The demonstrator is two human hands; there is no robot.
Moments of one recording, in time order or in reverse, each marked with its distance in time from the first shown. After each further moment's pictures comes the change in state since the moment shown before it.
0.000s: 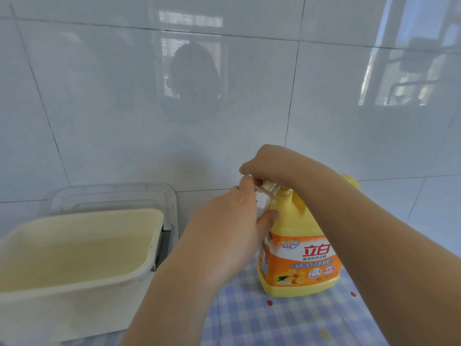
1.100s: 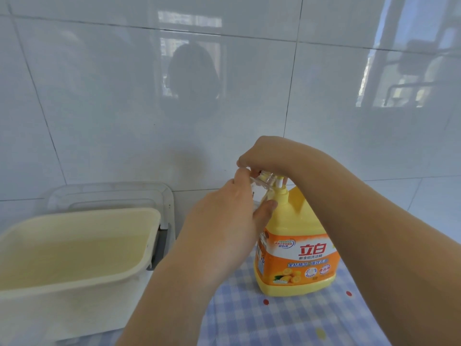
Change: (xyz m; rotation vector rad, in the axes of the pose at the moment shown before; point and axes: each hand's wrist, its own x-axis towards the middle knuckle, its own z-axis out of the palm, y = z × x) left_hand 0.001 0.003 0.000 -0.100 0.092 0.000; right_hand -0.006 -0.011 -0.017 -0.014 -0.099 0.024
